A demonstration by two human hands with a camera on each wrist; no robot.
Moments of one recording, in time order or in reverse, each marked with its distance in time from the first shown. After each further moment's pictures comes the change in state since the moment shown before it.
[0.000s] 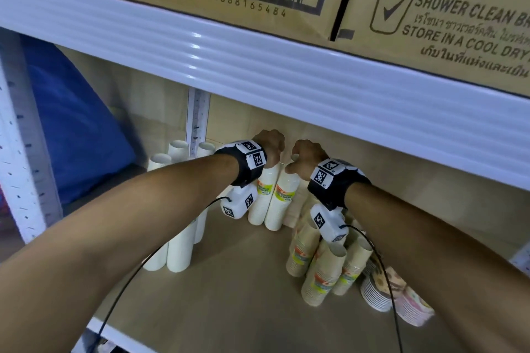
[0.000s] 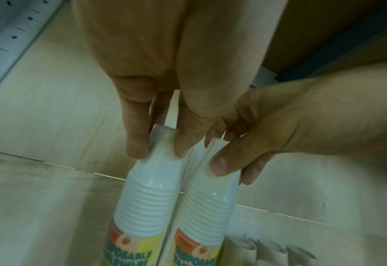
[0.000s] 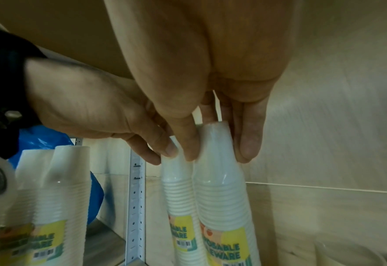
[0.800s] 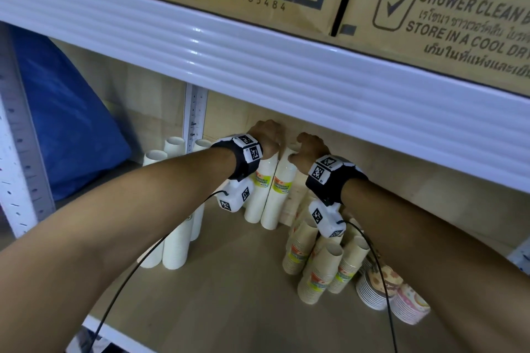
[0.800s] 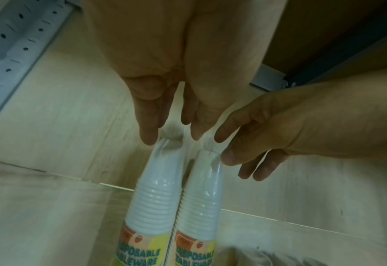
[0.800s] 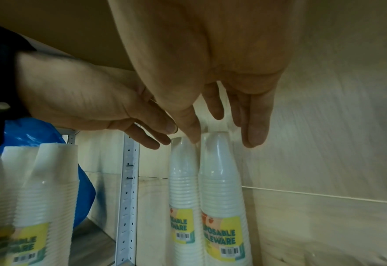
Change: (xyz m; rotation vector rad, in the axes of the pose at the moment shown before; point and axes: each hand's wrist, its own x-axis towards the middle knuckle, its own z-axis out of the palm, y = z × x) left_hand -0.003 0.006 -0.008 -0.052 0.095 -0.030; right_hand 0.003 0.006 -0.003 -0.023 0.044 0.040
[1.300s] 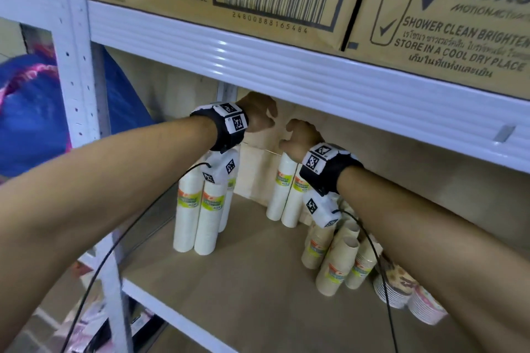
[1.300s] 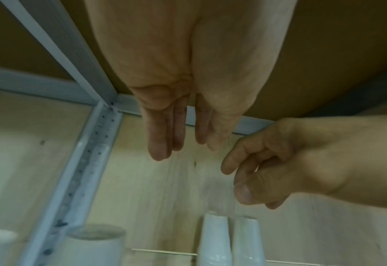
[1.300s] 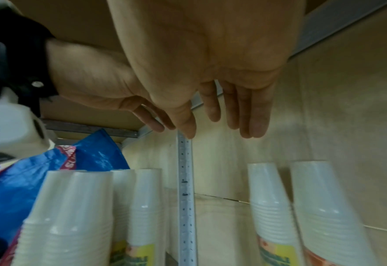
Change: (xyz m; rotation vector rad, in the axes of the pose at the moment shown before) left_hand -0.047 -0.029 -0.089 0.116 0.095 0.059; right_hand -0.039 -0.076 -0.009 0.003 0.107 -0.178
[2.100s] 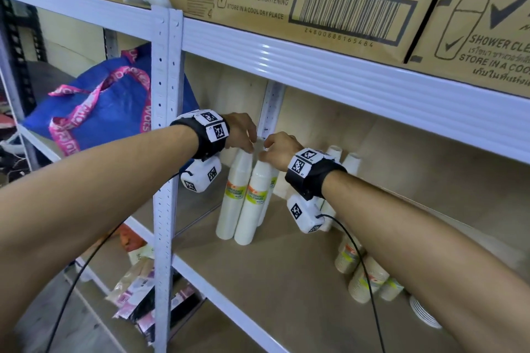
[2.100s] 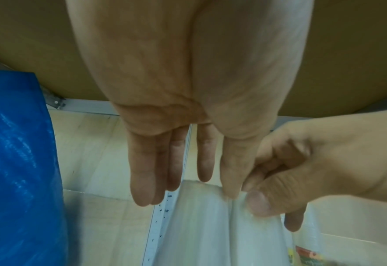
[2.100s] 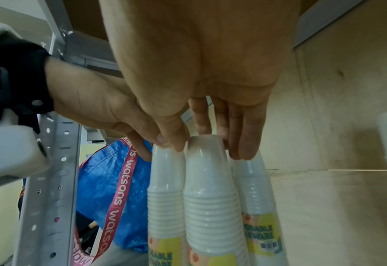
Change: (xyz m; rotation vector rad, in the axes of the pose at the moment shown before) left_hand -0.082 -0.091 -0.035 0.172 -0.227 -0.281; right_hand -0.019 -0.098 0.060 0.129 -0.205 -0.183
